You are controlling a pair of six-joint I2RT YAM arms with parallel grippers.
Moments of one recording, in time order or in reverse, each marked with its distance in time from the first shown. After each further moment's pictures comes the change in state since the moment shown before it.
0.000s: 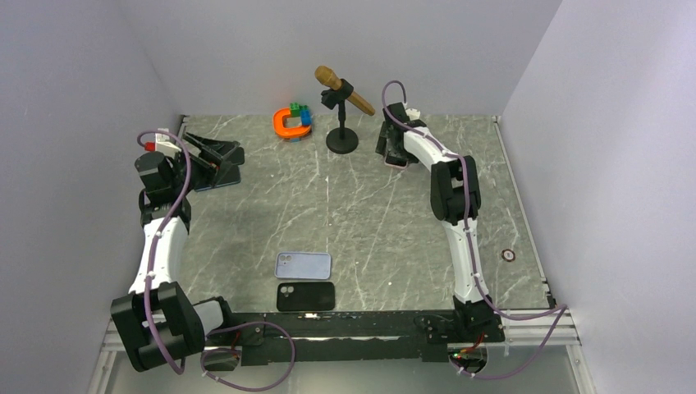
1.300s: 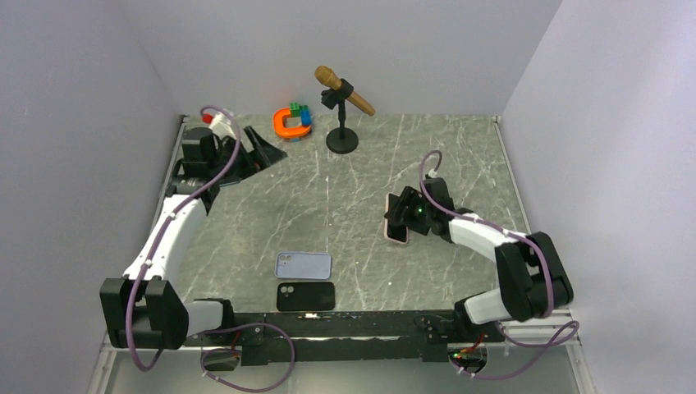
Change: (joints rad) left arm -0.361 0.086 0.232 -0.352 -0.122 0.415; right arm 0.036 -1.053 -1.466 0.615 -0.449 0.206
